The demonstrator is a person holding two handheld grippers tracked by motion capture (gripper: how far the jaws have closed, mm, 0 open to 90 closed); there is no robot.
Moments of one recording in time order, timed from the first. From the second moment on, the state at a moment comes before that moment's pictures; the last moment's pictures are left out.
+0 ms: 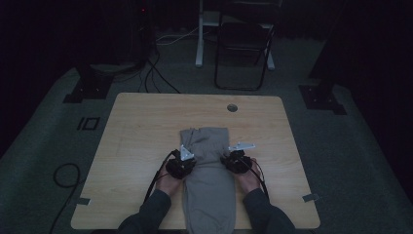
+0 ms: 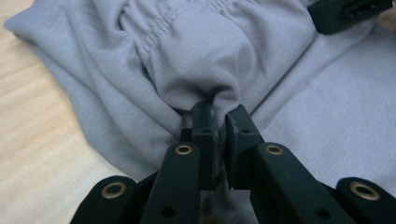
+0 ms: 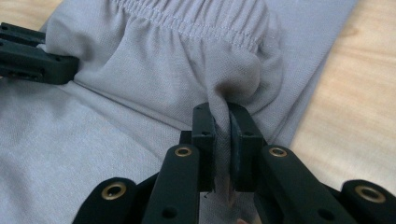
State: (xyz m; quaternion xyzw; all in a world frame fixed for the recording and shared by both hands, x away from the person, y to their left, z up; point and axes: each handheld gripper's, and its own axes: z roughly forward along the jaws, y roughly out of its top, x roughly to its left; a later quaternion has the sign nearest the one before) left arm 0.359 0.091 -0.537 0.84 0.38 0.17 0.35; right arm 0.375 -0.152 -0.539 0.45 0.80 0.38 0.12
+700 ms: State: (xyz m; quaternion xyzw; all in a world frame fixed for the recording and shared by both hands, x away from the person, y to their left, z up) left arm 0.463 0.076 -0.519 0.83 0.43 0.21 0.30; right arm 0.478 -0.142 -0.532 0.51 0.77 0.35 0.14
